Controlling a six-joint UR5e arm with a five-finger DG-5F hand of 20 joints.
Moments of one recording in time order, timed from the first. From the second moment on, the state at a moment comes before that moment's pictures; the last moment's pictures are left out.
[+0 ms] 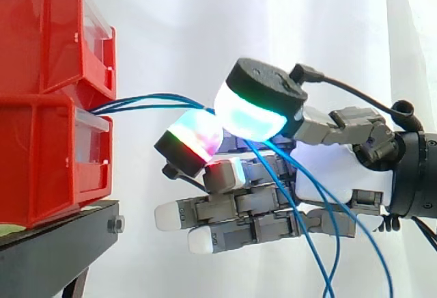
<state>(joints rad) 0.15 -2.33 -1.22 -2.60 -1.22 -0.02</state>
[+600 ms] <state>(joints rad) 0.15 -2.33 -1.22 -2.60 -1.22 -0.02</state>
